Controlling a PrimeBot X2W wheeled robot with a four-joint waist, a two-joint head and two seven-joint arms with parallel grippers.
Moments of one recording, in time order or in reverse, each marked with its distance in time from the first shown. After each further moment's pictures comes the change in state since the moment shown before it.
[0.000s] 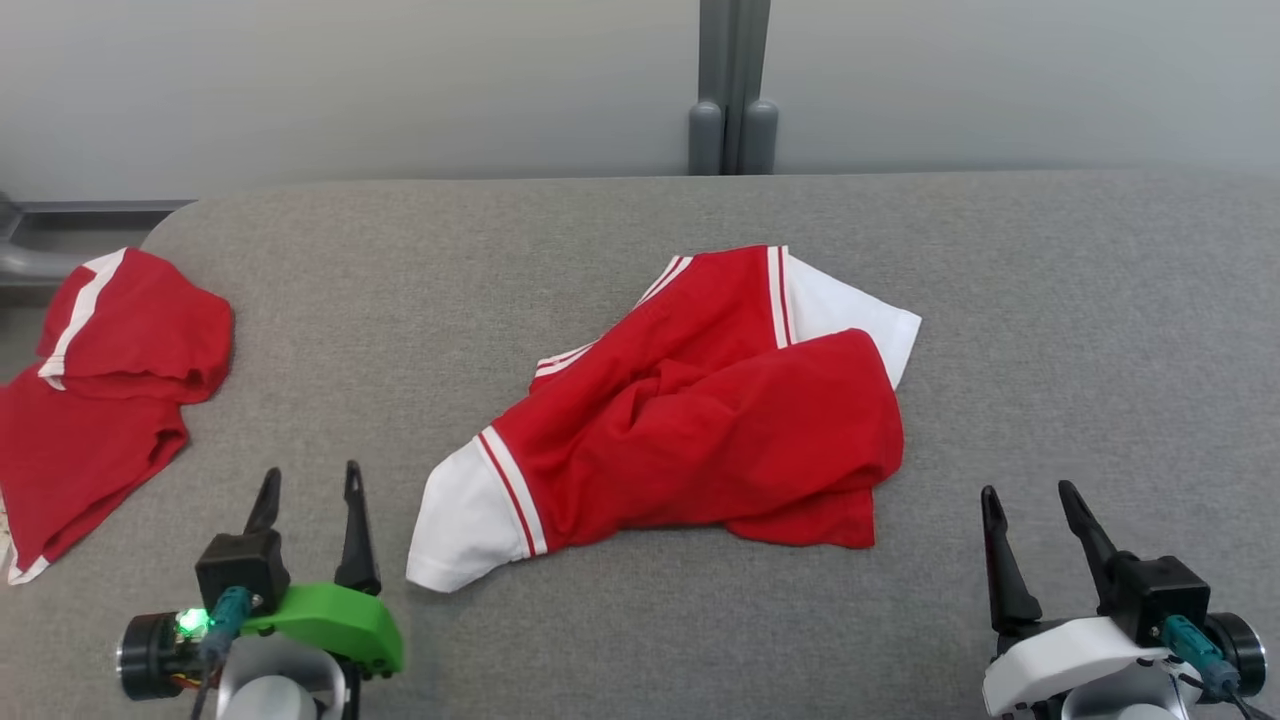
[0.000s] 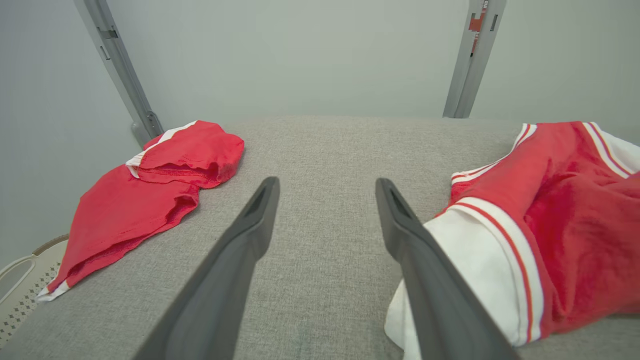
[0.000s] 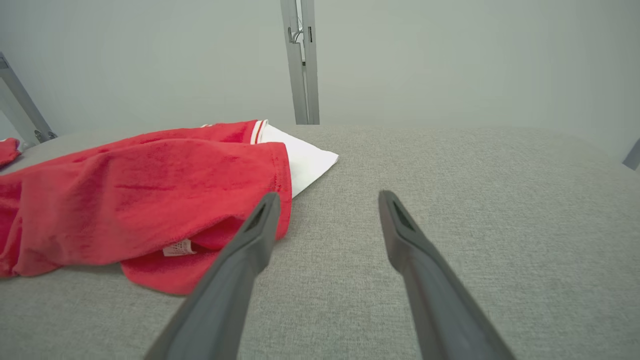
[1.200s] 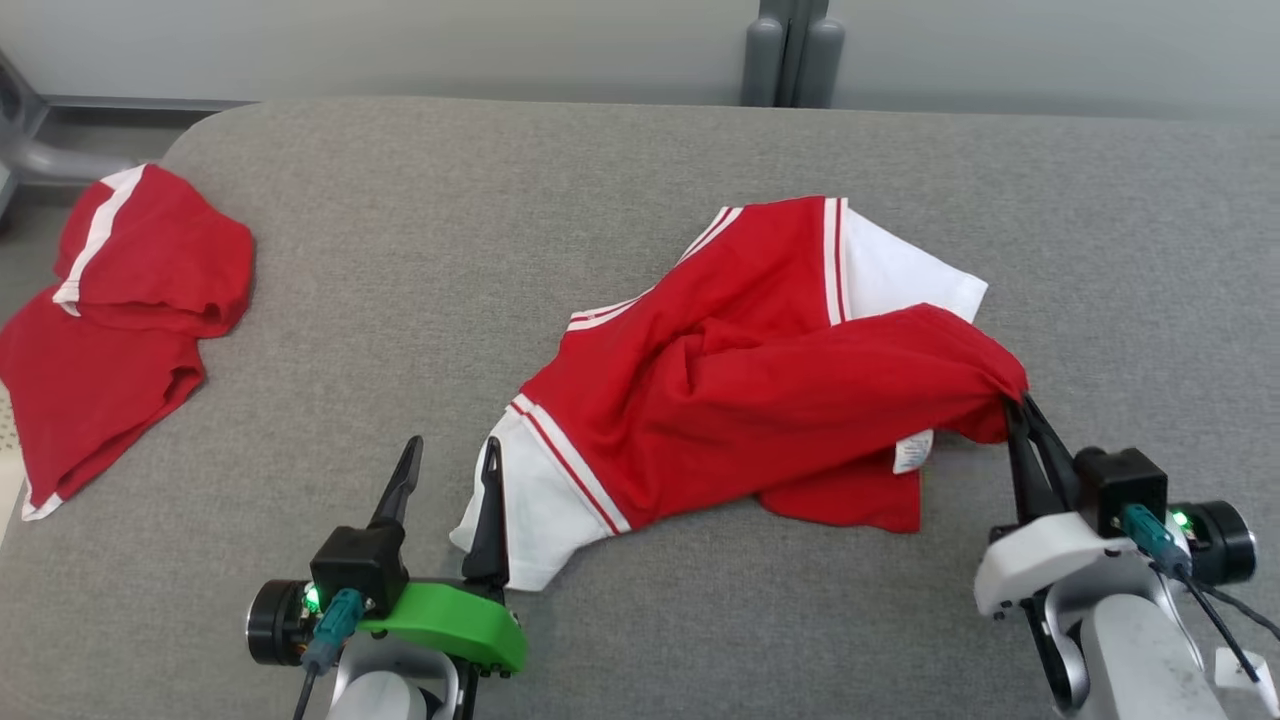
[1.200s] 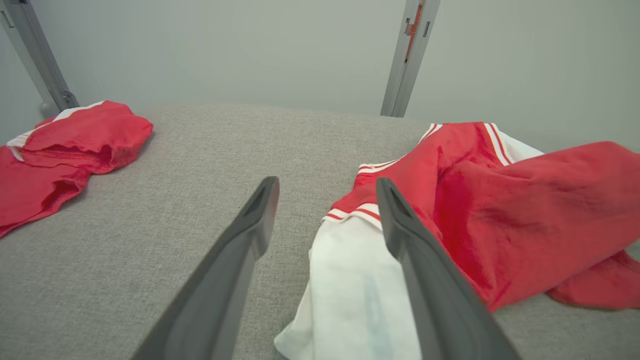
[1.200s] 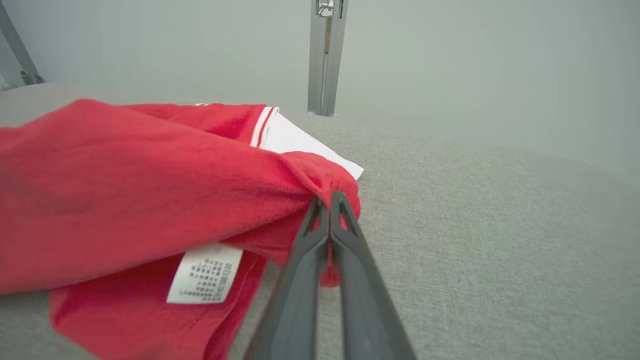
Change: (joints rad) left arm 0.041 -0.141 -0.073 -0.156 0.048 -0.058 0.000; right arm -0.244 0.001 -0.030 0.189 -0.166 0.000 0.000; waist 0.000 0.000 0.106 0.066
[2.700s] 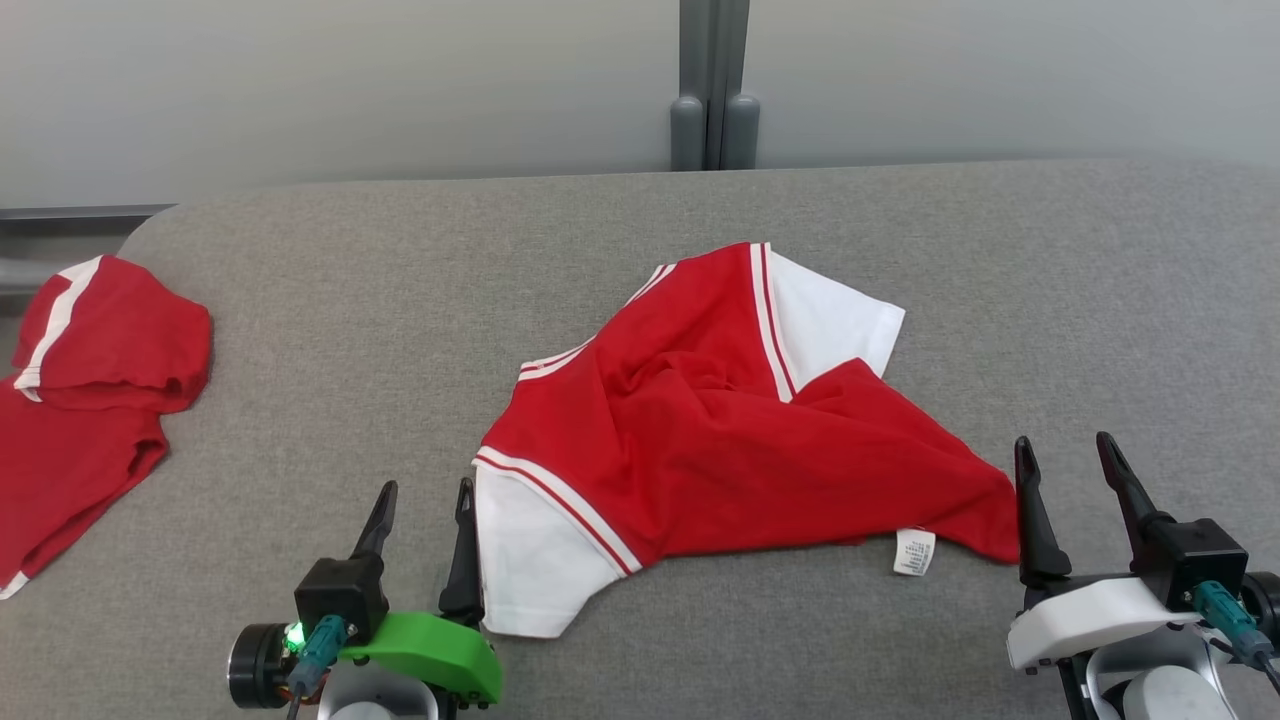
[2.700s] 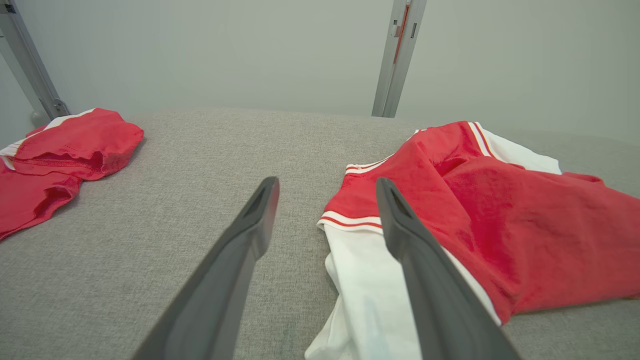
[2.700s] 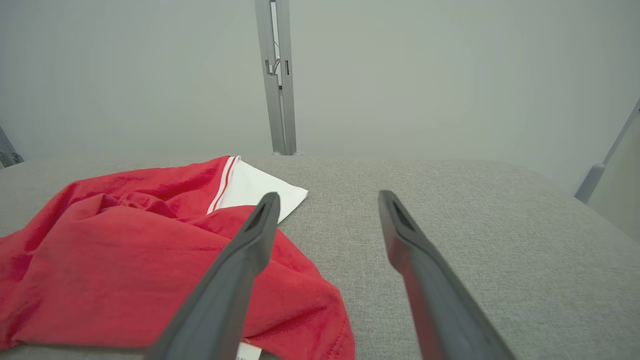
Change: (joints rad) left arm 0.033 -0.001 0.046 0.064 0.009 -0.002 0.000; right arm 0.195 -0.001 -0.028 -0.223 0.118 0.000 0.003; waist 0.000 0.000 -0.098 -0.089
